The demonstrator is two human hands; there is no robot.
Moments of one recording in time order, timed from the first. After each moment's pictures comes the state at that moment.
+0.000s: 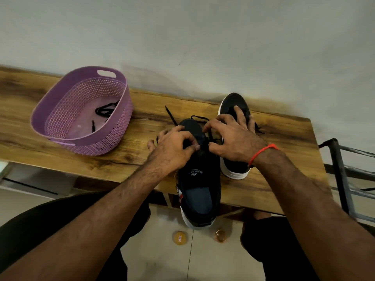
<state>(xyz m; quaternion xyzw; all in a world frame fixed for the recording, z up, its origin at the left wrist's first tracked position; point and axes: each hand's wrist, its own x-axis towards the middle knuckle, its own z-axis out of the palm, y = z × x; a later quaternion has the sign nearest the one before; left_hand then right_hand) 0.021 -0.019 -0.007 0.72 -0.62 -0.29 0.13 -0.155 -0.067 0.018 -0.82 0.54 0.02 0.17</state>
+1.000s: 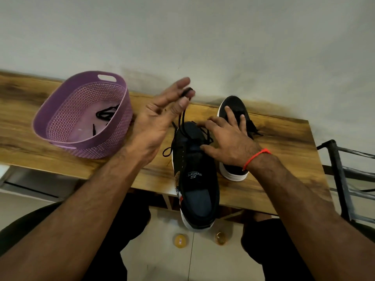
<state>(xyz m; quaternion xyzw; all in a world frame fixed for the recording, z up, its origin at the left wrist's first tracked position) 0.043 -0.031 0.037 0.39 -0.48 -0.50 0.61 -0.148 -0.064 0.016 -0.84 0.51 0.01 0.16</state>
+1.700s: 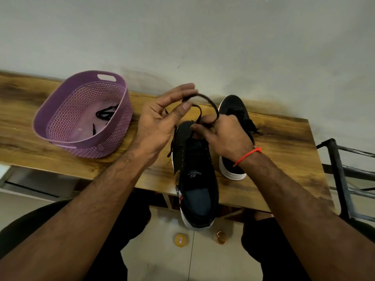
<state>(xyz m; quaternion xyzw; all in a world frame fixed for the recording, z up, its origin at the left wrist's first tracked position) 0.040 -0.033 0.026 0.43 -0.56 -0.41 0.57 -0.134 -0.063 0.021 -0.82 0.48 -0.22 0.23</state>
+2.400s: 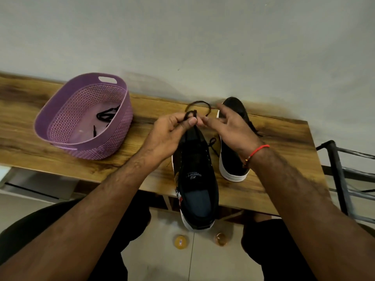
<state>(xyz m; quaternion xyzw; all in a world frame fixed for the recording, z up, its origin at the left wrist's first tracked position) 0.038 -0.037 0.004 0.50 -0.58 -0.43 0.47 -0.141 -0.068 0.033 -0.61 0.53 -0.28 0.52</state>
